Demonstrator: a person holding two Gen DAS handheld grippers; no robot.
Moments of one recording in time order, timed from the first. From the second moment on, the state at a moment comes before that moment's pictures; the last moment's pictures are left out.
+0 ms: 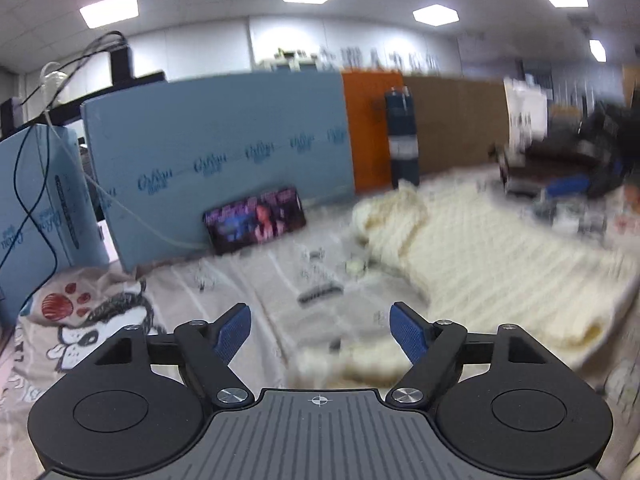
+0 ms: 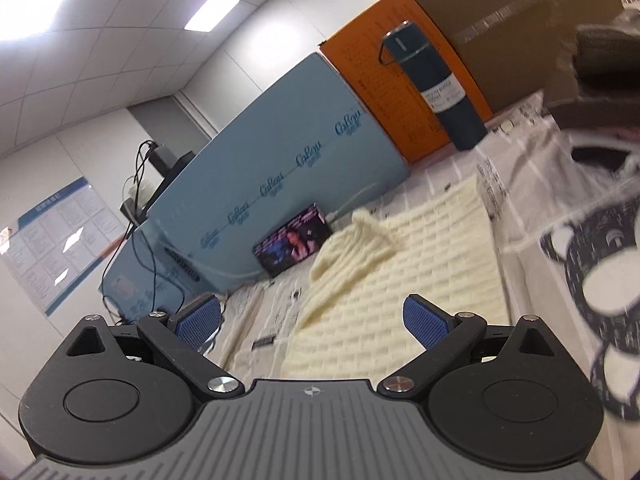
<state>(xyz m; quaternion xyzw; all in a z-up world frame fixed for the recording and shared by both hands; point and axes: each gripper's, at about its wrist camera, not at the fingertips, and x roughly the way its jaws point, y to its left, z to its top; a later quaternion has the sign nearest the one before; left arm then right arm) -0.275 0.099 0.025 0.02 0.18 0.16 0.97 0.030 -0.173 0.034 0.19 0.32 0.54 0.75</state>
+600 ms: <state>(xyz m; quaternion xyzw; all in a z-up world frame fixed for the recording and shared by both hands) -0.204 0.187 0.013 -0.16 0.10 0.16 0.97 0.114 -0.019 -0.006 0.03 0.33 0.56 0.76</state>
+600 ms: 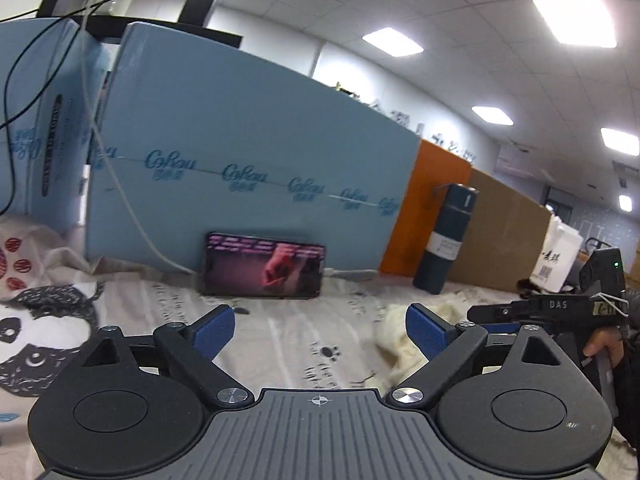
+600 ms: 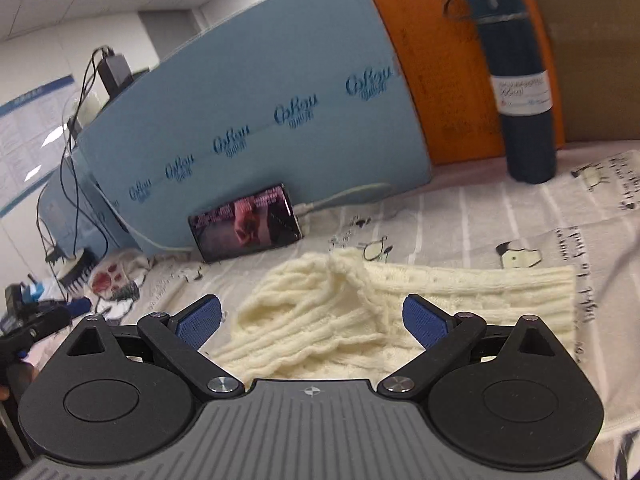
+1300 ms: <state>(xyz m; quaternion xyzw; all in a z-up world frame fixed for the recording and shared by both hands) -0.218 0.184 0.024 -0.15 0.07 0.15 0.97 0.044 0.084 0.014 0.00 0.33 0.64 0.70</state>
